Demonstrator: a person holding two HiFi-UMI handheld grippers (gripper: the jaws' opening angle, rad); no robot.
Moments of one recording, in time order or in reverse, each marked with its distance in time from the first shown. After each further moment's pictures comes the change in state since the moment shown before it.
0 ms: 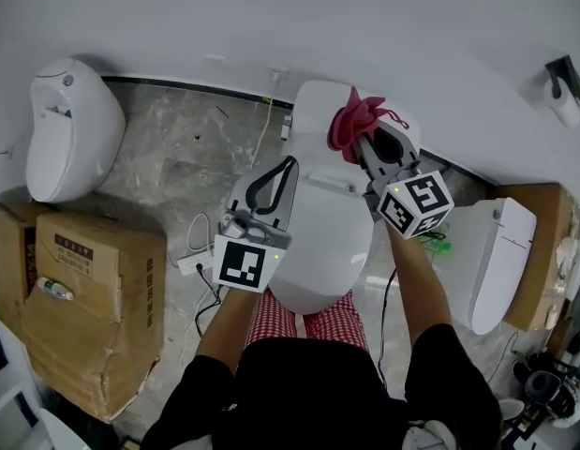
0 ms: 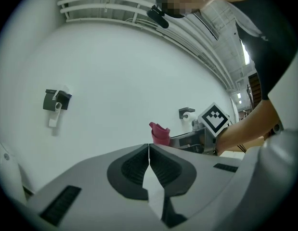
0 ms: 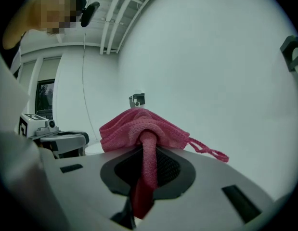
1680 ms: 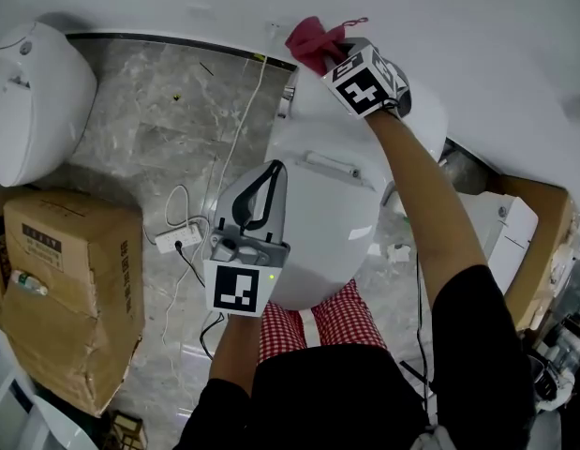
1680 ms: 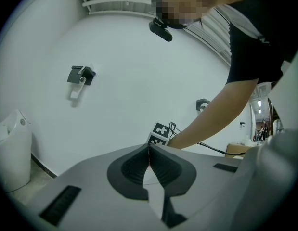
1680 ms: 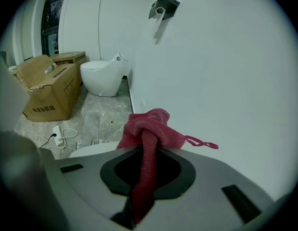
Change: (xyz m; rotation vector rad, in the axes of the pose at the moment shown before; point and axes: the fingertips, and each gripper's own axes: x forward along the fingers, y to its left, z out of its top) left arm 0.001 0.026 -0.114 -0.186 0.095 0.163; right arm 0.208 -0.104 -0.180 -0.585 0.700 0.004
